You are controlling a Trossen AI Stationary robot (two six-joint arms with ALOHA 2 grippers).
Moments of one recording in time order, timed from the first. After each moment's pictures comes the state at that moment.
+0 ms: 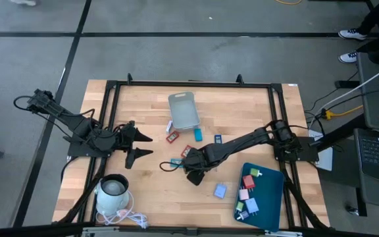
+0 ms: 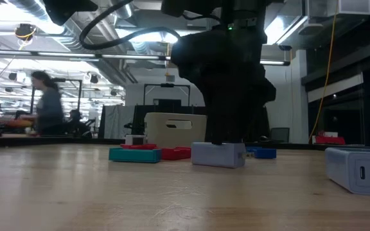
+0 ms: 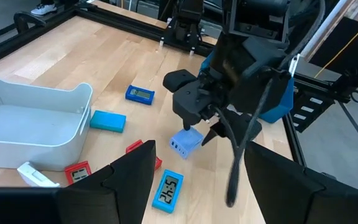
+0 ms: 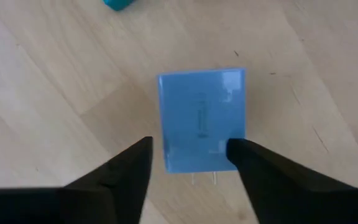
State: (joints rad) left arm -0.49 0.80 0.72 -0.38 -0.51 -0.54; right arm 0.29 2.16 1.61 -0.92 0.04 0.89
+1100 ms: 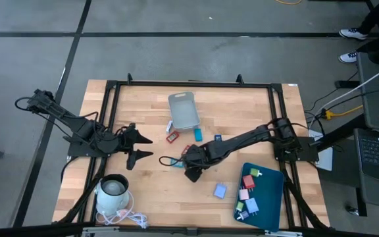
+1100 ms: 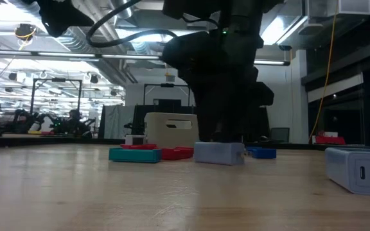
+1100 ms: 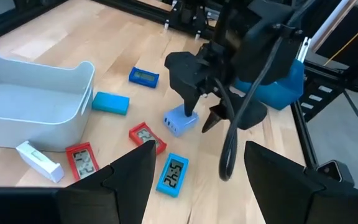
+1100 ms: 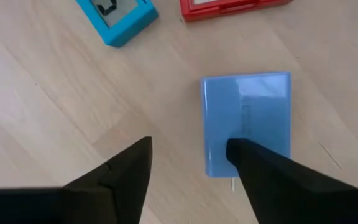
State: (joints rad) left arm -0.49 0.80 0.66 -0.36 -0.50 -0.58; right arm 0.26 2.14 1.55 -0.83 0.05 0.96
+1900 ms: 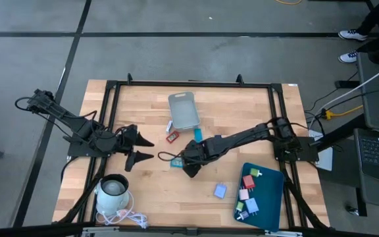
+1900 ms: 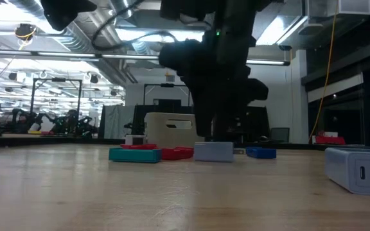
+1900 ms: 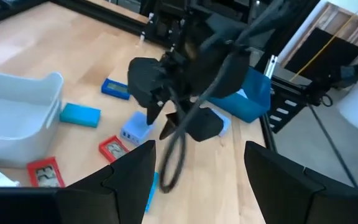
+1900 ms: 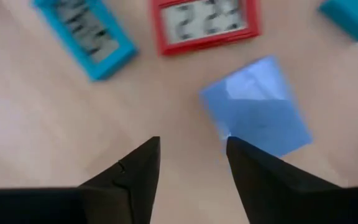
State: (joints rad) left arm -0.50 0.80 0.66 -0.26 -0.44 -0.58; right arm 0.24 2.11 1.61 -0.88 0.09 0.97
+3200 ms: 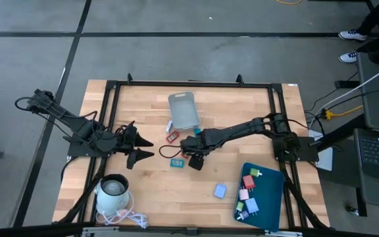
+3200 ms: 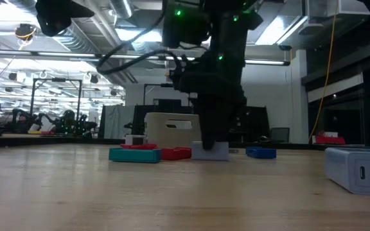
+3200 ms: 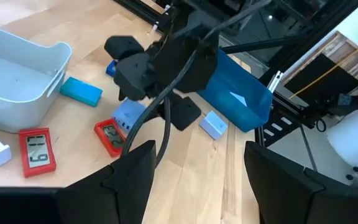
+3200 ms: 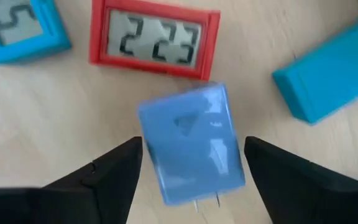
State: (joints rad) left arm -0.49 0.80 0.66 -0.29 -0.47 -0.78; right arm 0.14 2.12 1.57 -0.89 0.11 0.51
